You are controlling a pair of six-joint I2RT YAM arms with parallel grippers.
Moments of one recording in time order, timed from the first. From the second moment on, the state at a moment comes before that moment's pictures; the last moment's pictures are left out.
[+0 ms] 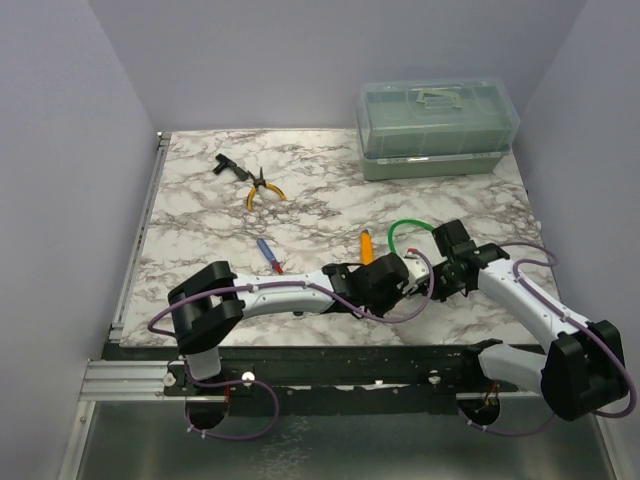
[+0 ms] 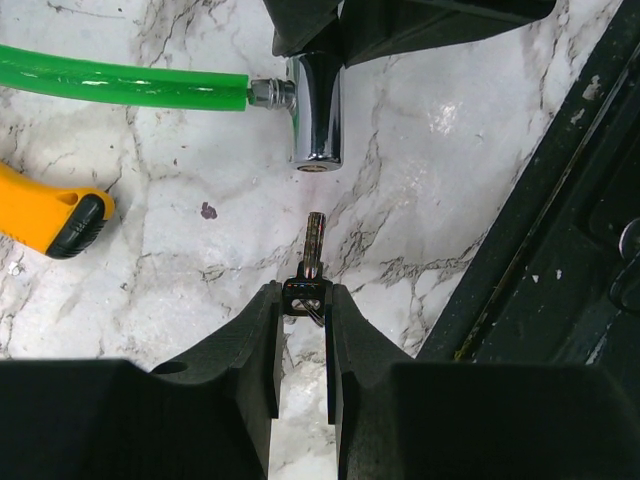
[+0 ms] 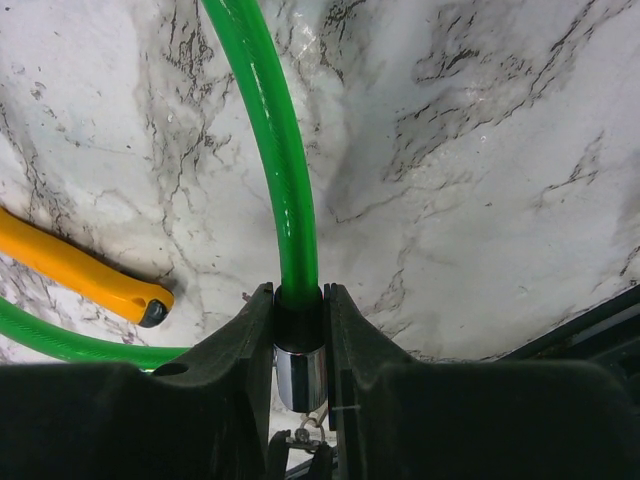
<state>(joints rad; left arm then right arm) -1.22 1.74 1.19 -0.23 -0.04 -0.15 0.34 1.15 0.70 -0.84 0.11 1.47</state>
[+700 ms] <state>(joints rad) -1.23 1.79 1.17 -0.20 -0.06 -0.13 0.35 1.18 0.70 -0.83 0.09 1.47</state>
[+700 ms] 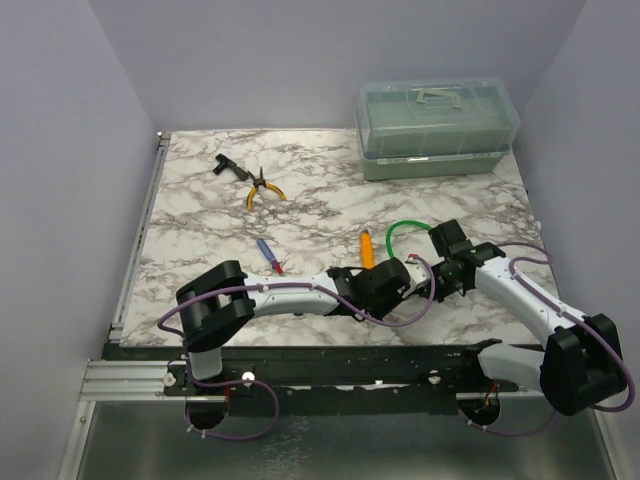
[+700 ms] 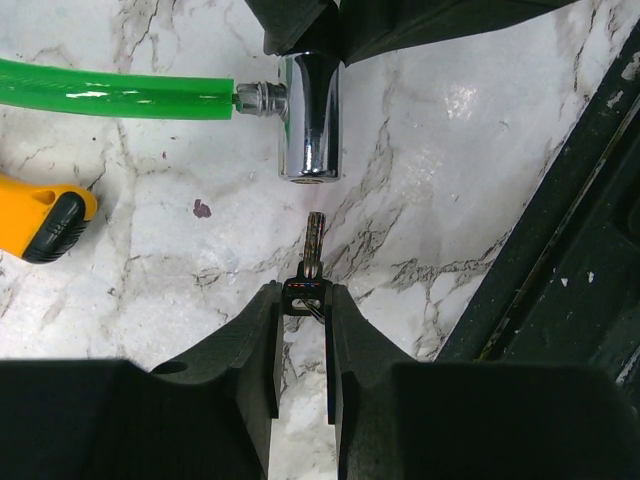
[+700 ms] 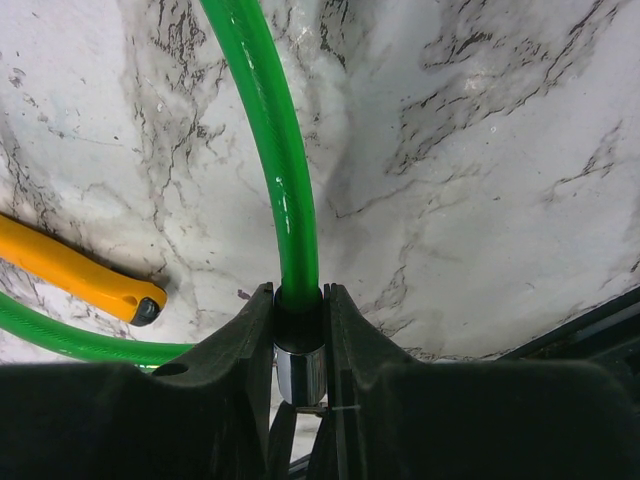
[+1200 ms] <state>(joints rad) -1.23 1.80 1.17 -0.20 -0.06 -0.13 0.37 1.19 0.70 -0.81 0.09 1.48</state>
